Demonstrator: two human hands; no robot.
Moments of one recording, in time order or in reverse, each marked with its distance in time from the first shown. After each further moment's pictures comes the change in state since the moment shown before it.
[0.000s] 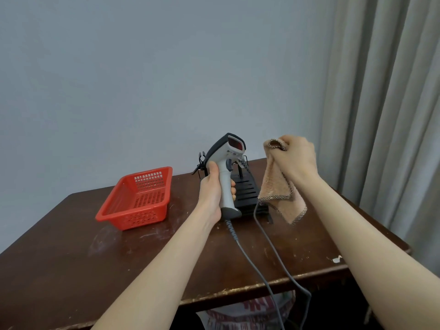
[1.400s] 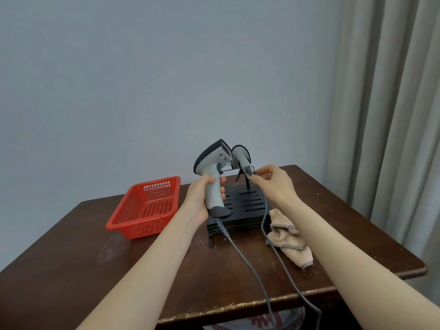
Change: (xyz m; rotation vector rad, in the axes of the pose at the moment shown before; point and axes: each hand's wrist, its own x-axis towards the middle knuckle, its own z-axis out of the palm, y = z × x) left_hand 0.014 0.028 -0.037 -0.190 -0.088 -0.083; right_hand -0.009 0.010 0.057 0.276 -0.258 0.173
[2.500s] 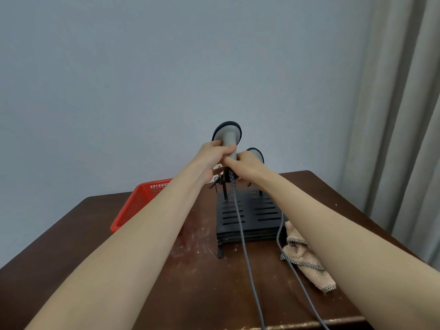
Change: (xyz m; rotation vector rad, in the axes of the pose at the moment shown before) left_hand 0.053 0.073 0.030 0.580 0.052 0.160; right_hand 0.046 -0.075 0.060 -0.081 -0.378 -0.079
